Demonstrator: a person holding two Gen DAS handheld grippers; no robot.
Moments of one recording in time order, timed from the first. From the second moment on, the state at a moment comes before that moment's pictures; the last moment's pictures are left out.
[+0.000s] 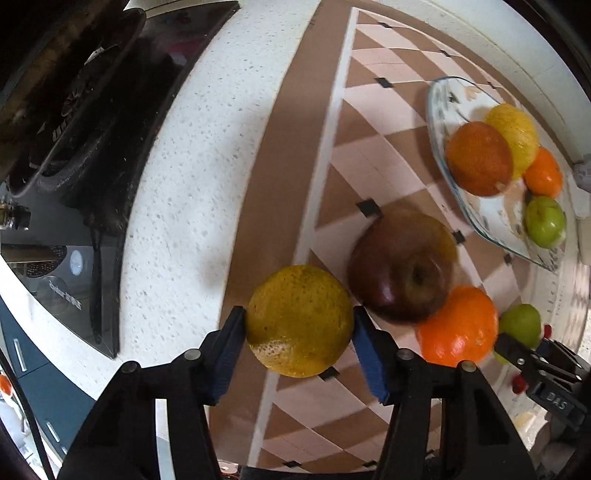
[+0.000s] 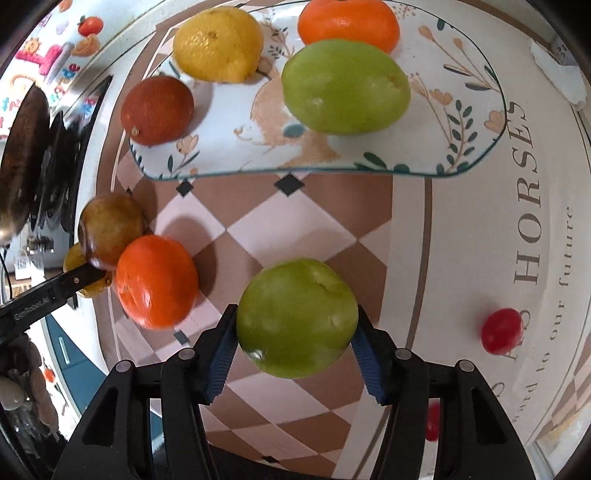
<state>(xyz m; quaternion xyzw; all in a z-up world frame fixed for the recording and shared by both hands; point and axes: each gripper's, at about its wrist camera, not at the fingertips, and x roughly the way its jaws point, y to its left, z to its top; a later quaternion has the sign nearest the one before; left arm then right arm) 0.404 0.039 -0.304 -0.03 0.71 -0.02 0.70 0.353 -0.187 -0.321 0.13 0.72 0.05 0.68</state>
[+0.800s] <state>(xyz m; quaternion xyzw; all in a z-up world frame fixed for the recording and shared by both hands) 0.348 -0.018 -0.277 -0.02 0.70 -0.09 0.70 0.327 -0.199 -0.309 0.15 0.72 0.06 0.68</state>
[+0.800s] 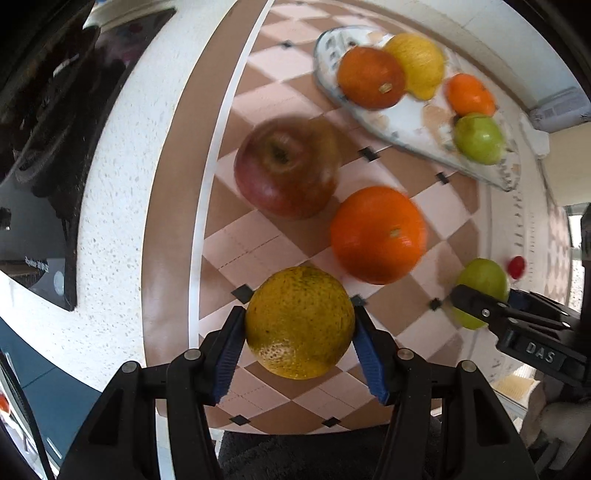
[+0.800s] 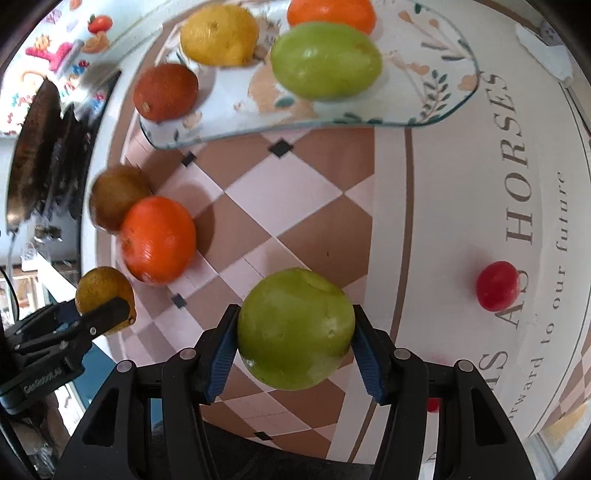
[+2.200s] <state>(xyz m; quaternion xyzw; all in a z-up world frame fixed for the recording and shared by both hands) 0.565 -0.067 -0.277 0.03 0.71 -0.07 0.69 0.508 -0.321 -0.279 0.15 0.65 -0.03 0.74</state>
